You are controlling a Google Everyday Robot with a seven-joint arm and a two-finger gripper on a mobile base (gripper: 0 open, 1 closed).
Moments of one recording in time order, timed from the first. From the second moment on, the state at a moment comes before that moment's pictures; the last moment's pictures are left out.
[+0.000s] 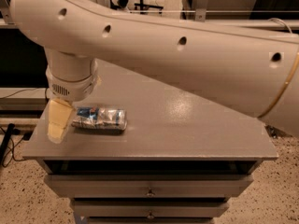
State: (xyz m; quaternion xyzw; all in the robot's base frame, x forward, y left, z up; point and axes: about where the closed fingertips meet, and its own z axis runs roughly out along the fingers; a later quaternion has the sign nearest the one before) arm 0.484 0.156 0.867 -0.56 0.81 0.04 0.15
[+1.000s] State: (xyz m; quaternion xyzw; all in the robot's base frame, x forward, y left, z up) arm 0.508 0.136 0.837 -0.50 0.86 0.06 0.13
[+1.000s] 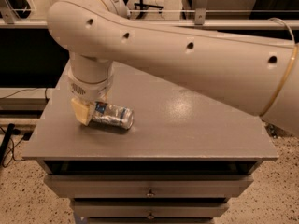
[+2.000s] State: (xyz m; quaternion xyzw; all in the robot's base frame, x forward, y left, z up) arm 0.513 0.104 0.910 -0.53 0.80 0.16 0.24
